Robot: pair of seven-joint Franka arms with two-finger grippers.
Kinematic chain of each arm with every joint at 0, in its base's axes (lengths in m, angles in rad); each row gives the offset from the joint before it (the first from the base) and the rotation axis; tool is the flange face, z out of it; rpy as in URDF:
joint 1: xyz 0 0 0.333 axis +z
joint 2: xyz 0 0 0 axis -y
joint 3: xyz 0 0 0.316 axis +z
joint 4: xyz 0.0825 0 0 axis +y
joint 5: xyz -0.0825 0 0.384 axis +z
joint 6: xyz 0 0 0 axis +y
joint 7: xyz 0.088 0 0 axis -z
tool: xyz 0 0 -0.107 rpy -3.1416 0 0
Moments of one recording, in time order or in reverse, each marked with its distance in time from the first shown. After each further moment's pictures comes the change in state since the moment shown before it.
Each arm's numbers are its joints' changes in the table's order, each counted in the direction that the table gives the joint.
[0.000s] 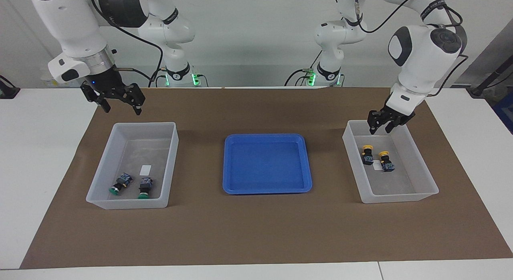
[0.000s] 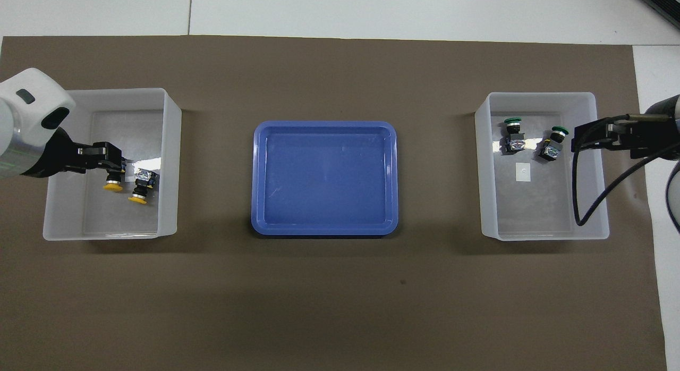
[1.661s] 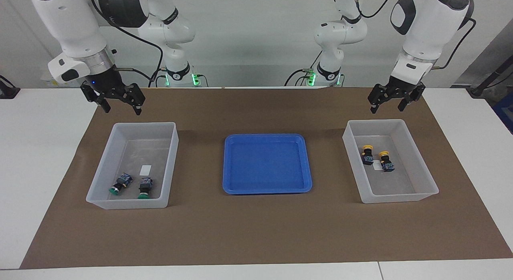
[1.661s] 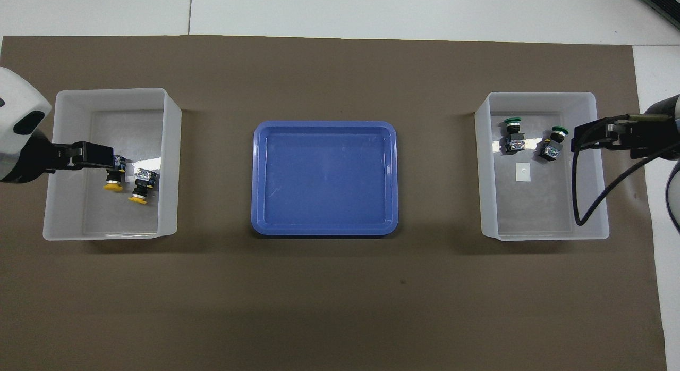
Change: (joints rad) left arm 0.003 0.045 0.006 0.007 0.000 -0.020 0.000; right arm 0.000 0.000 0.000 0.000 0.000 0.000 0.000
